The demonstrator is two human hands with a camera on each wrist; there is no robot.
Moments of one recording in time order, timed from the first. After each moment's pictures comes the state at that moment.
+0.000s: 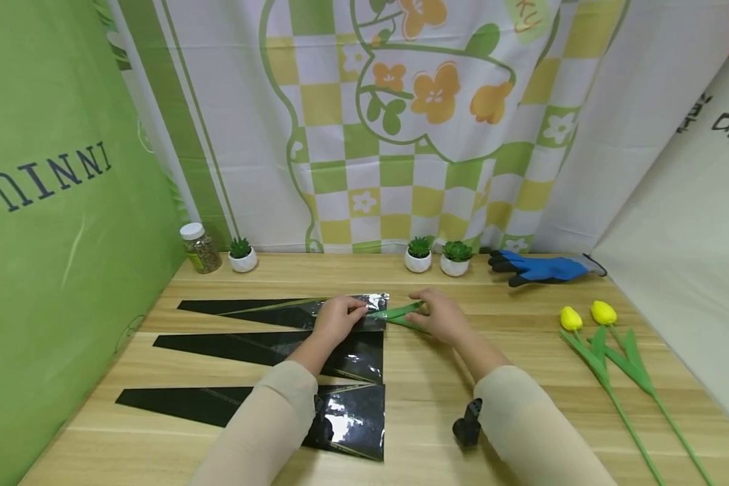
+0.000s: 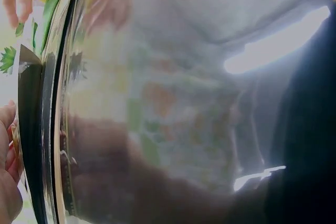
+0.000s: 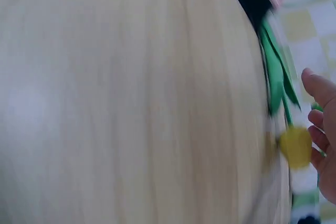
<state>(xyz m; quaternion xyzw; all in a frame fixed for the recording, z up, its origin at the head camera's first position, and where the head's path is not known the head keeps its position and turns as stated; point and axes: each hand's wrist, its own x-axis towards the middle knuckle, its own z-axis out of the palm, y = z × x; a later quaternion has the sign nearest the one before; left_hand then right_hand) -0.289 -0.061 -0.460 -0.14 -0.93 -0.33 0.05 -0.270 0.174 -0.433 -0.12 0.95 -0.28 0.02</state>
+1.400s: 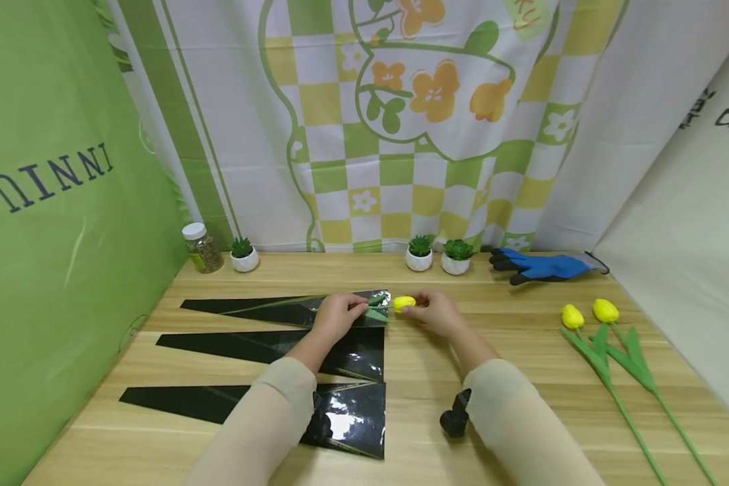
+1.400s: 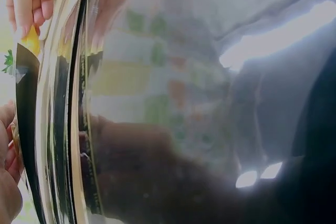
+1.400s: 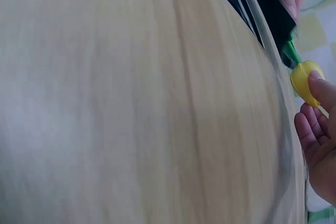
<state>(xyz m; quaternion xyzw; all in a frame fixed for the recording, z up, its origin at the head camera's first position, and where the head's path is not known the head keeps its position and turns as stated) -0.291 -0.063 -0.455 -0.14 -0.93 -0.34 0.03 -0.283 0.167 -0.442 -0.03 0.90 -0.43 0.05</state>
